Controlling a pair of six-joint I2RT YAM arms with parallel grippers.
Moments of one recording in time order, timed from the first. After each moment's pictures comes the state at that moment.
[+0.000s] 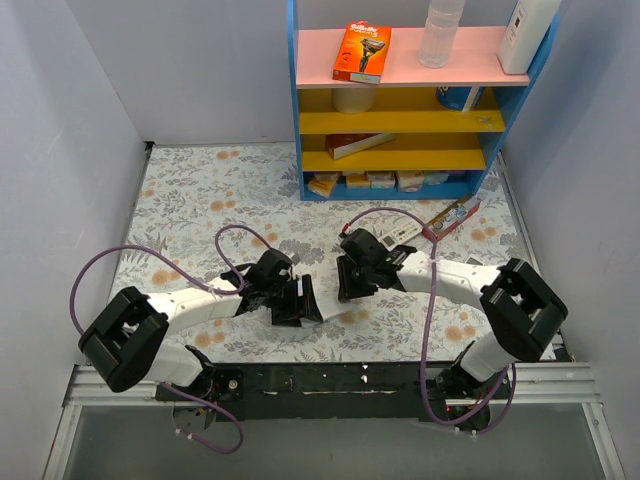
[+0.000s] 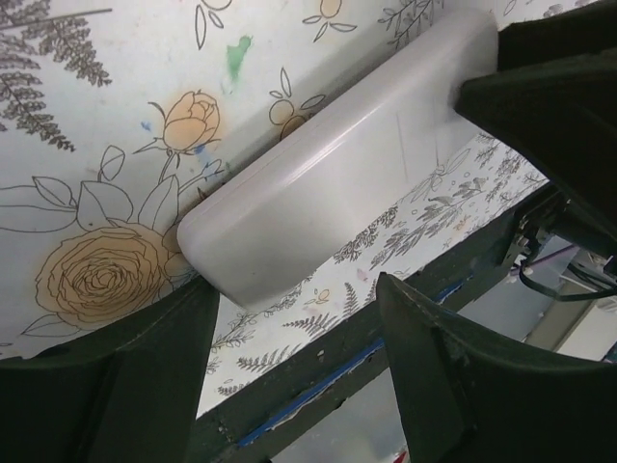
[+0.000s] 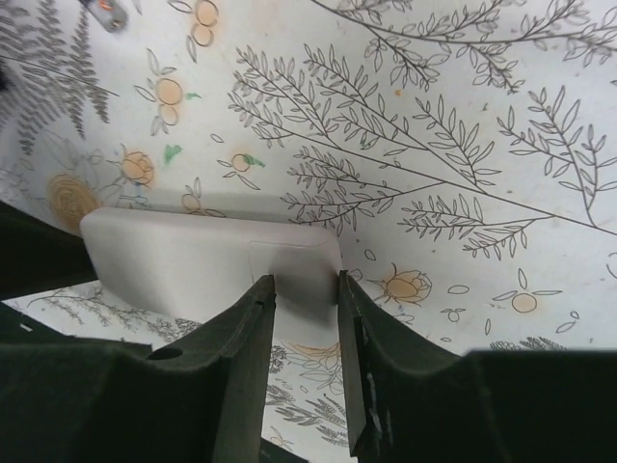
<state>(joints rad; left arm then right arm) -0.75 1.35 0.57 -0.20 0.34 -0.86 0.88 1.56 0.88 -0.37 -0.06 0.63</state>
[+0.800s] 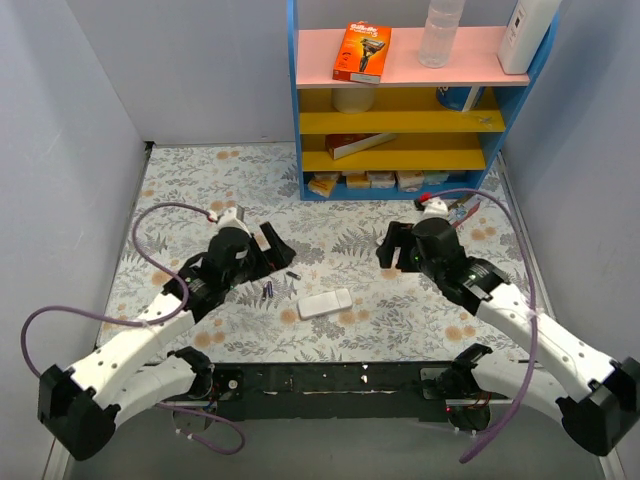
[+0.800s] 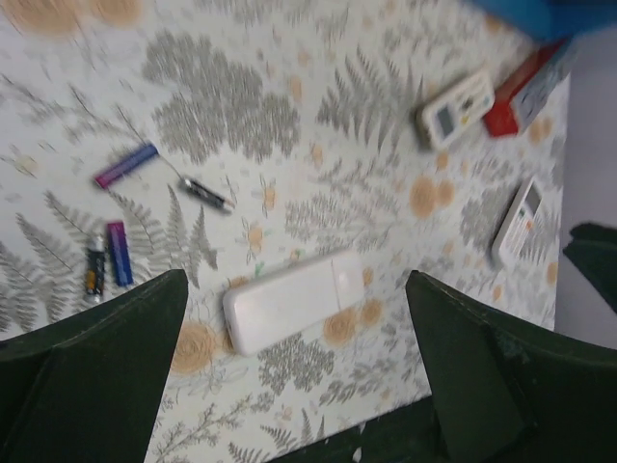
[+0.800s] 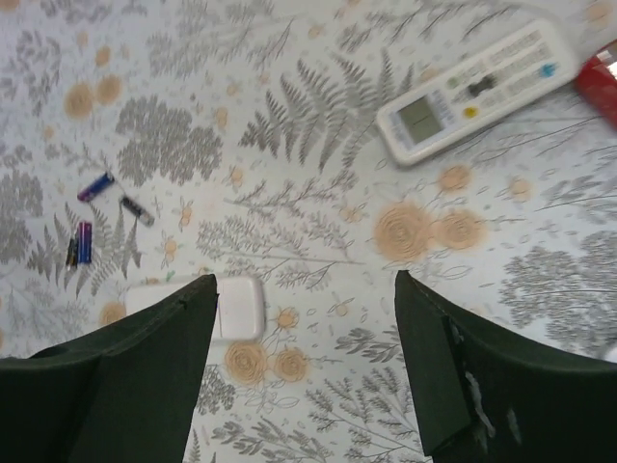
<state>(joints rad) -0.66 0.97 0.67 -0.33 -0.09 -0.88 0.70 1.01 0.78 -0.43 0.17 0.56</state>
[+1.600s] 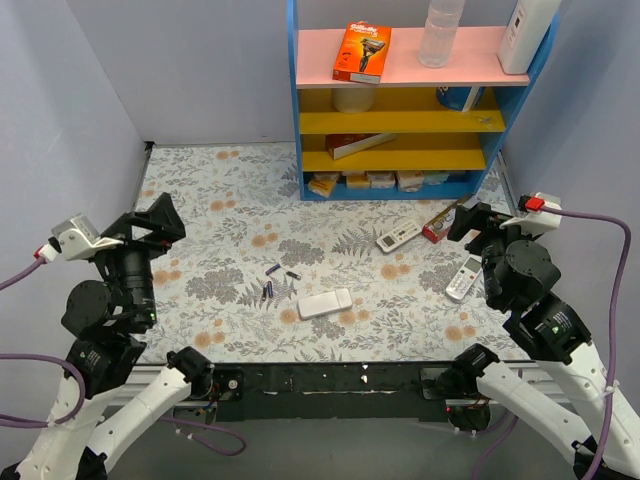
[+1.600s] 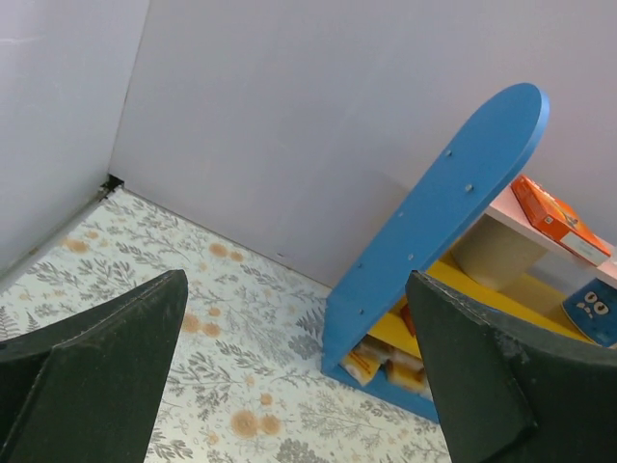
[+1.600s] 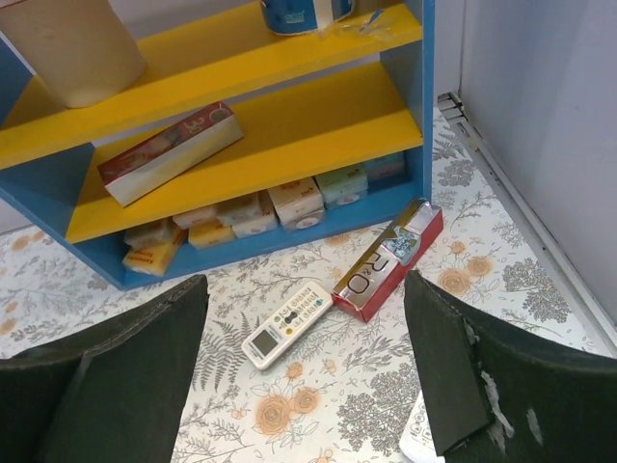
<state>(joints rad) -0.62 0.44 0.99 -0.22 -0.81 -0.29 0.66 0.56 0.93 -0.43 0.75 0.29</state>
